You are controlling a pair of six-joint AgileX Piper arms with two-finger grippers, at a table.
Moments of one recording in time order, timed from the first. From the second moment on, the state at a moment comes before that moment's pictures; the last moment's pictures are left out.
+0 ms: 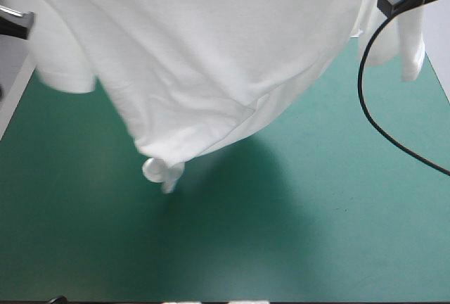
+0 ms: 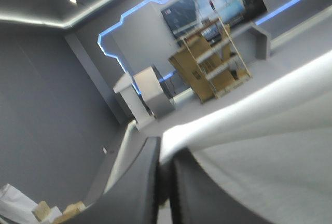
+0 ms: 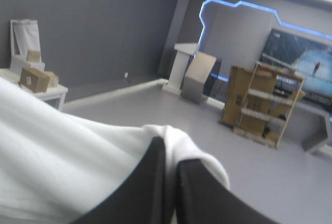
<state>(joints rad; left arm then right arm) -0.58 1.23 -2.20 0.60 0.91 0.25 0.03 1.31 -2.22 0.56 0.82 -0.60</state>
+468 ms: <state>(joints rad) -0.58 1.26 -2.43 0.53 0.96 0.36 0.03 1.20 -2.50 0.56 0.90 -0.60</state>
